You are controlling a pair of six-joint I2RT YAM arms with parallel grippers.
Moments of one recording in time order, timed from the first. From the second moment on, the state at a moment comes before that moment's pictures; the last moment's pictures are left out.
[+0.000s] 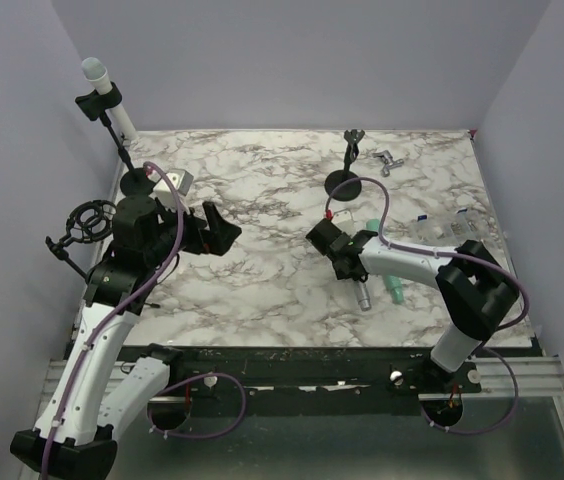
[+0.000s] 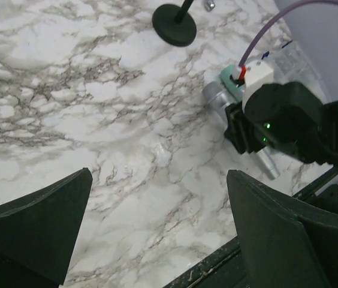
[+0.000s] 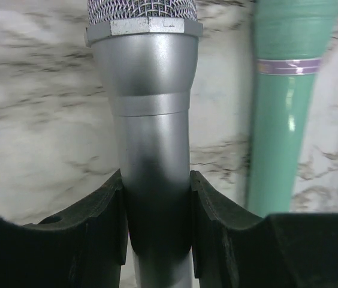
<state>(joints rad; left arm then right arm) -0.25 0.81 1.03 -0.55 0.37 -0.32 0.82 1.67 1.00 -0.56 0.56 0.47</state>
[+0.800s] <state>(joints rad) -0.36 0.70 0.89 -0.47 0.30 -0.23 0.69 1.79 1.05 -0.55 0.71 0.37</state>
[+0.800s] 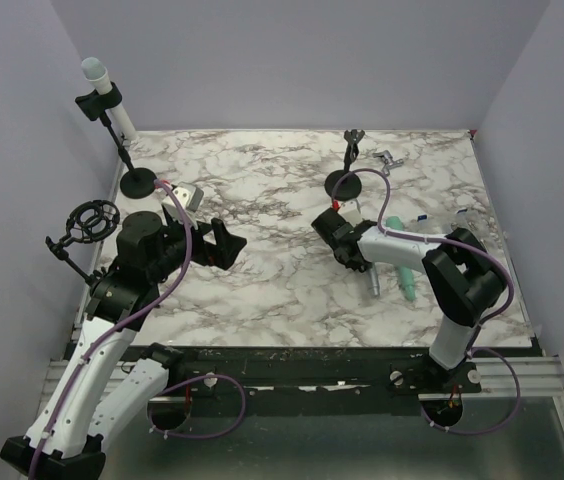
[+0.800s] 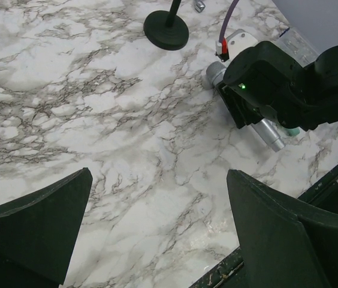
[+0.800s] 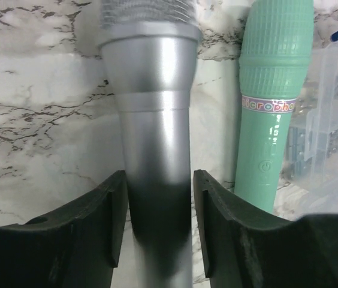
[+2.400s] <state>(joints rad) -0.39 0.65 1.07 -0.78 0.03 -0.24 0.69 1.38 0.85 -0.13 0.19 0.29</state>
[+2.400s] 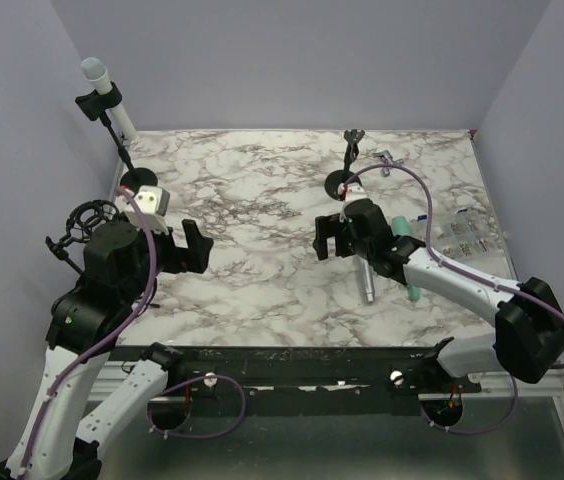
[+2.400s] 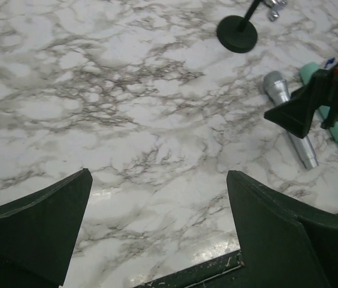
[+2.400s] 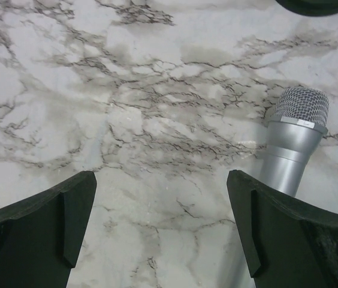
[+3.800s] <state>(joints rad) 0.31 0.76 1.31 -1.02 -0.69 -0.82 0.69 1.20 0.67 0.07 0.03 0.31</state>
